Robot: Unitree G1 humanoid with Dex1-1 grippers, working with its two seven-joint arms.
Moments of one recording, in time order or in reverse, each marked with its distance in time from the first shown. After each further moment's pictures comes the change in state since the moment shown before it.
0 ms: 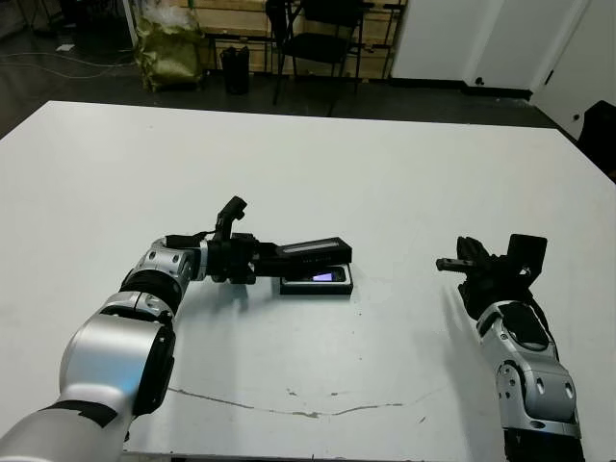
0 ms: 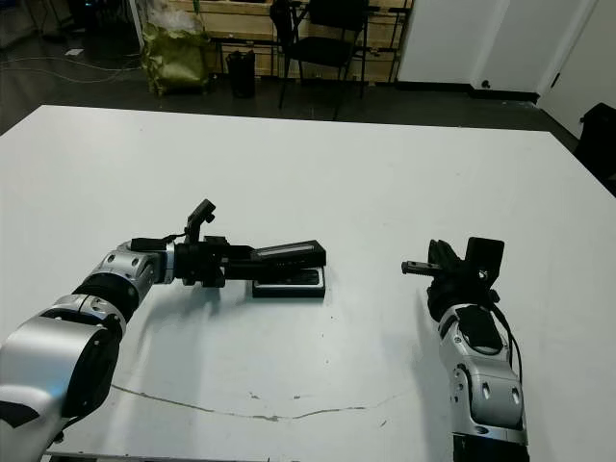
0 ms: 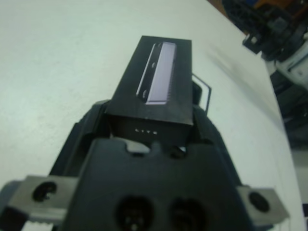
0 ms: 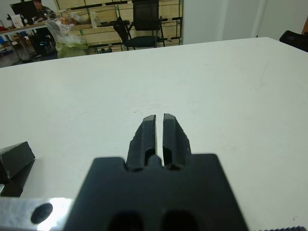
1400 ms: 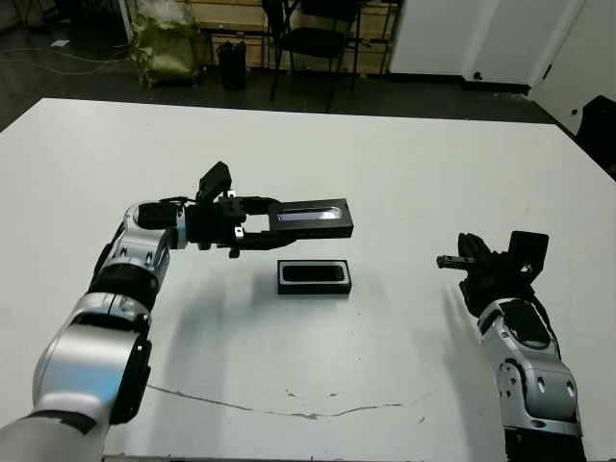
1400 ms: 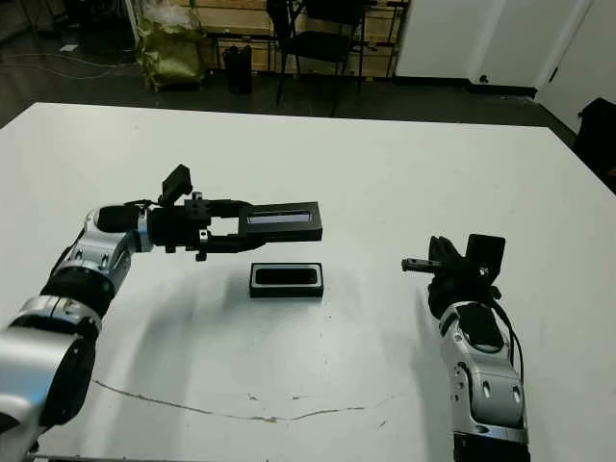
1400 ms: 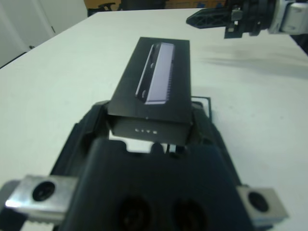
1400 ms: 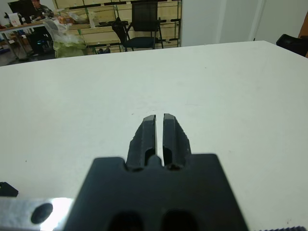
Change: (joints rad) left arm 0.098 0.101 -0.064 -0.285 -0.009 -0.455 -0.055; right arm -0.002 -0.002 0.002 -0.025 -0.011 0.007 0.000
